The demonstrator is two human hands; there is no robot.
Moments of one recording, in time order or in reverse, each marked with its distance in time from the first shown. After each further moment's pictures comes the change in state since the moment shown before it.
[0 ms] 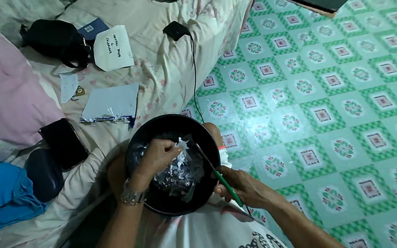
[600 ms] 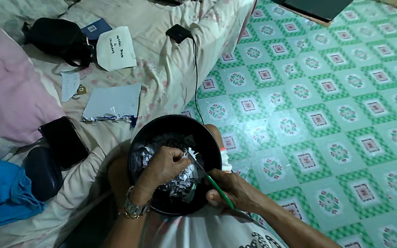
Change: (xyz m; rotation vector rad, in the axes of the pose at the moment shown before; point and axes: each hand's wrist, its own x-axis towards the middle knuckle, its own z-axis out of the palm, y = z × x) left_hand -0.019 -0.002 0.003 -0.075 -0.094 0.139; right_hand 0.009 -0.008 0.019 -0.030 0.061 -0.163
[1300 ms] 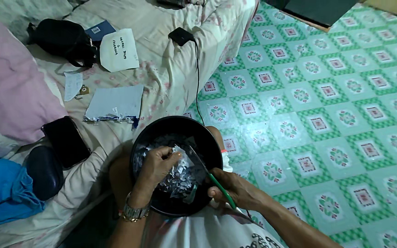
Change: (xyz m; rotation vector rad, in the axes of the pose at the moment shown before) left_hand -0.005 -0.020 0.007 -0.242 0.328 -0.016; right_hand 0.005 -0.005 -0.007 0.081 -0.080 0.104
